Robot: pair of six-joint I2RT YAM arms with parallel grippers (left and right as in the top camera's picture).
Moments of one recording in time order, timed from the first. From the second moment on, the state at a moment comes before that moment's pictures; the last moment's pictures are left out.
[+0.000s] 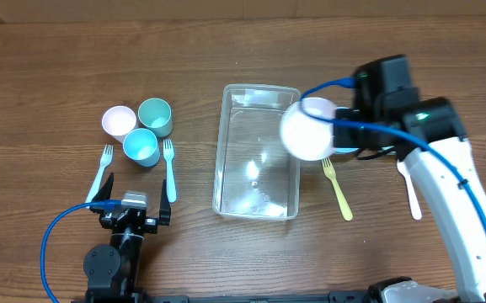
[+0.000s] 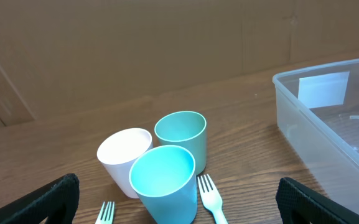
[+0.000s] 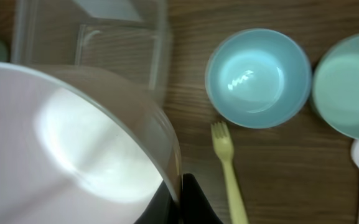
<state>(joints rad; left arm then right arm) -0.01 0.02 0.01 -0.08 0.07 0.18 0.27 1.45 1.44 -1.12 -0.10 0.23</state>
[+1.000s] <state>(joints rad) -0.01 0.02 0.01 -0.08 0.07 0.18 0.48 1.84 1.44 -0.76 0.06 0.34</state>
